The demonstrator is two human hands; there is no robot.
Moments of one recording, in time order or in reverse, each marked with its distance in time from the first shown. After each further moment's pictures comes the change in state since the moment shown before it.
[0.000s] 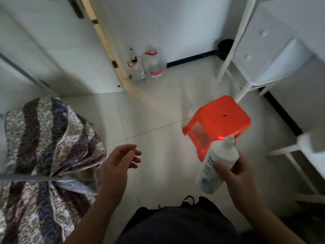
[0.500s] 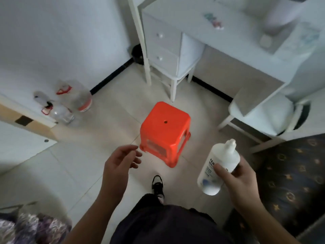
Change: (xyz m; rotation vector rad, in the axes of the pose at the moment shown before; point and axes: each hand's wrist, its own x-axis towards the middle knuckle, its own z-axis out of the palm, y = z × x) left_hand 0.116 0.039 0.242 0.161 -0.586 -0.004; right_hand 0.040 0.001 -0.138 0.051 0.617 0.074
